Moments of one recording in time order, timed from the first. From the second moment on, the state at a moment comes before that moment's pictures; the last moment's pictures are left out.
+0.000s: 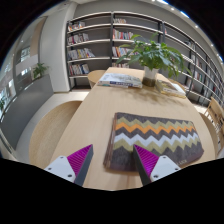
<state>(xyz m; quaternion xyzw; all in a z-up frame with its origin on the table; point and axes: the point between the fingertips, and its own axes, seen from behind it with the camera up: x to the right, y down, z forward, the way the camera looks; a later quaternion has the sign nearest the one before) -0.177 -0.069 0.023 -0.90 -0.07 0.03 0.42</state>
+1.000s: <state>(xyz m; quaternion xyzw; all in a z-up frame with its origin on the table) 0.022 0.004 0.138 -0.88 -0.07 -0.04 0.46</state>
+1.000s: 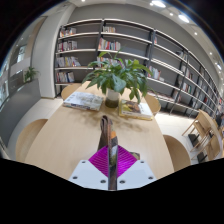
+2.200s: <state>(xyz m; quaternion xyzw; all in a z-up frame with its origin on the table) 0.014 -0.193 0.234 -0.87 -0.02 0.02 0.50</state>
